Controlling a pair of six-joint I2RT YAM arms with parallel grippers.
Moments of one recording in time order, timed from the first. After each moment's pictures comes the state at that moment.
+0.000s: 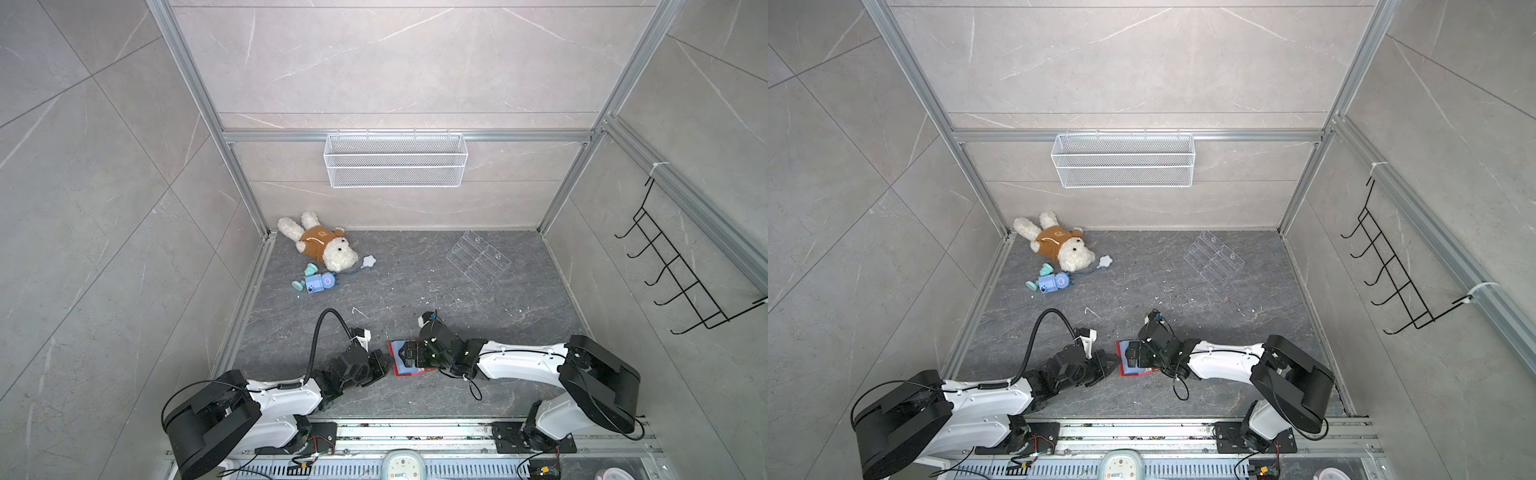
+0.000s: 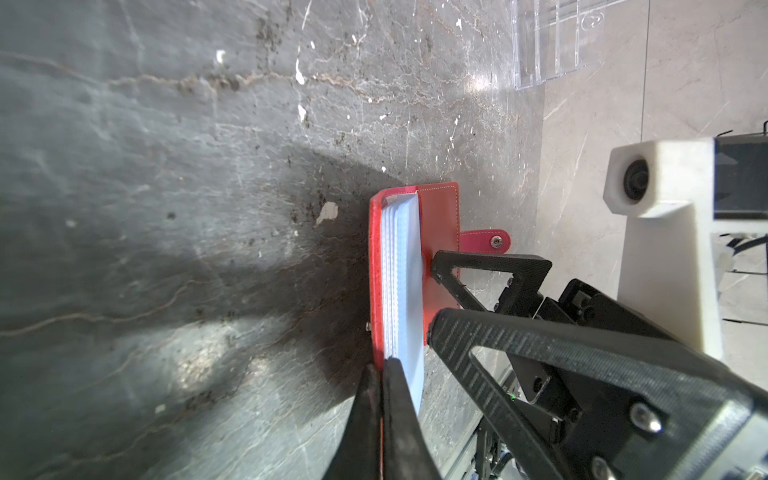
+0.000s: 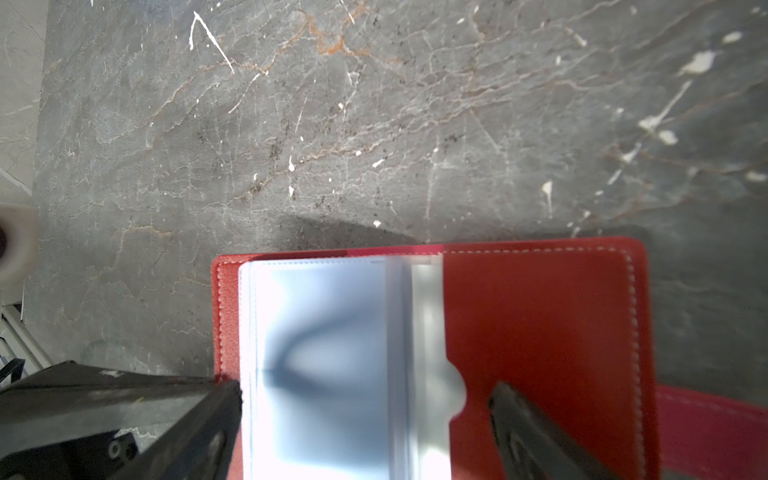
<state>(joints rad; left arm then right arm) -0.92 1.20 0.18 0.46 0.09 -1.23 0.96 1.54 0.68 -0.02 0.01 0.85</state>
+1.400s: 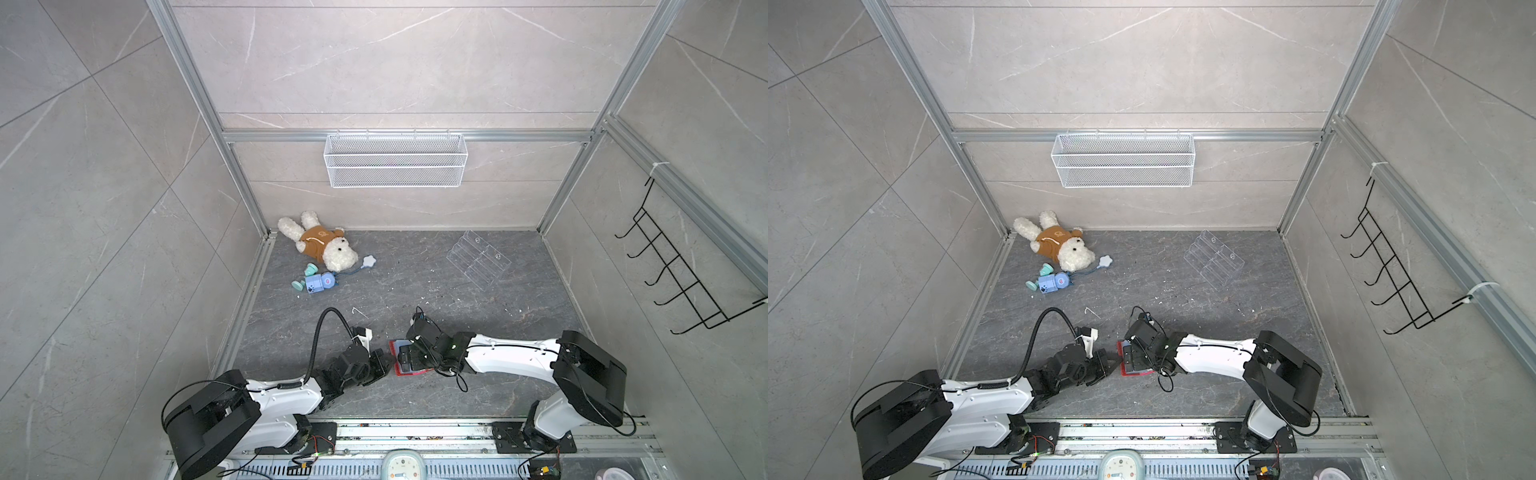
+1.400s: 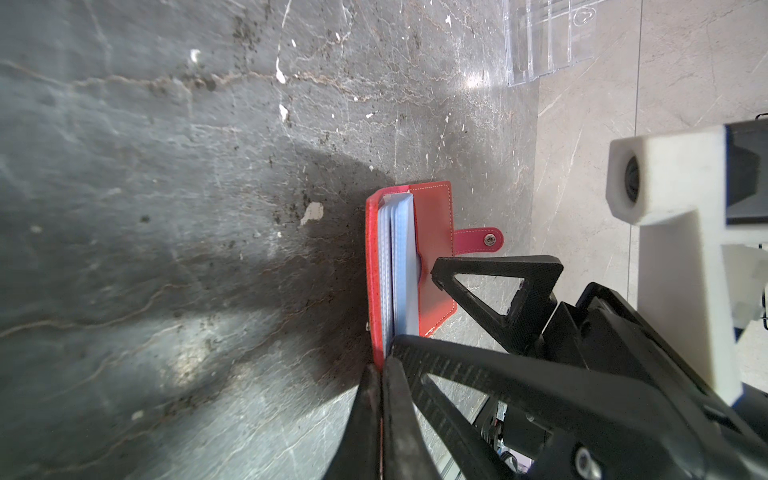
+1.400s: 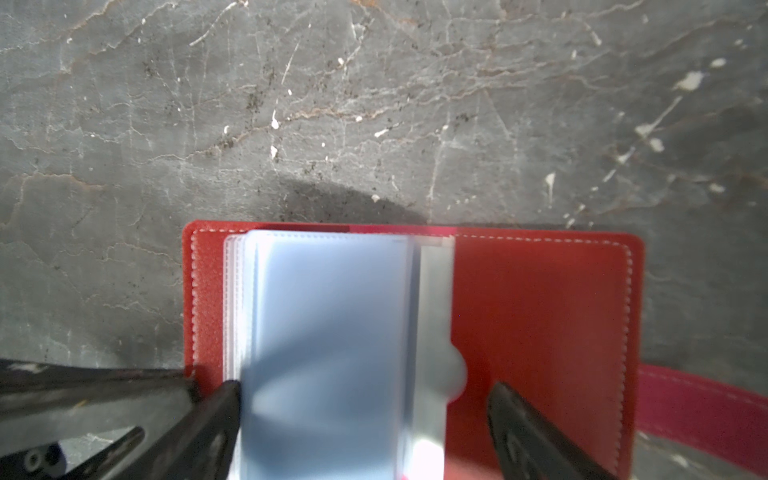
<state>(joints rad) -0.92 1.20 0.19 0.46 0.09 -1.22 1.01 1.60 0.85 -0.30 0.09 0.75</state>
